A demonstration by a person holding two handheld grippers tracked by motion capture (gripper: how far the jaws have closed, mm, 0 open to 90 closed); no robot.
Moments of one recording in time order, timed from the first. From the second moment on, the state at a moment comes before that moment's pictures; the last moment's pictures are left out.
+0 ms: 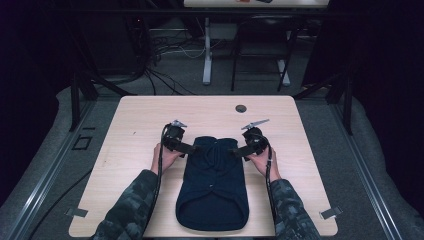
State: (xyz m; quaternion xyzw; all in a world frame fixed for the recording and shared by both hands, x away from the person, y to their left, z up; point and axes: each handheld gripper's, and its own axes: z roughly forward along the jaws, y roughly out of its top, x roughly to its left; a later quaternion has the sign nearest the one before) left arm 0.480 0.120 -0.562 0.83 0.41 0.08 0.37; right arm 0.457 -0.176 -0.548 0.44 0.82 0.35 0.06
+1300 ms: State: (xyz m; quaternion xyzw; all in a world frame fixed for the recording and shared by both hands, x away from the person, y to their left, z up) left arm 0.479 0.098 -0.566 0.85 0.38 0.07 0.35; right arm 0.464 -0.149 -0.555 0.43 0.84 0.32 0.10
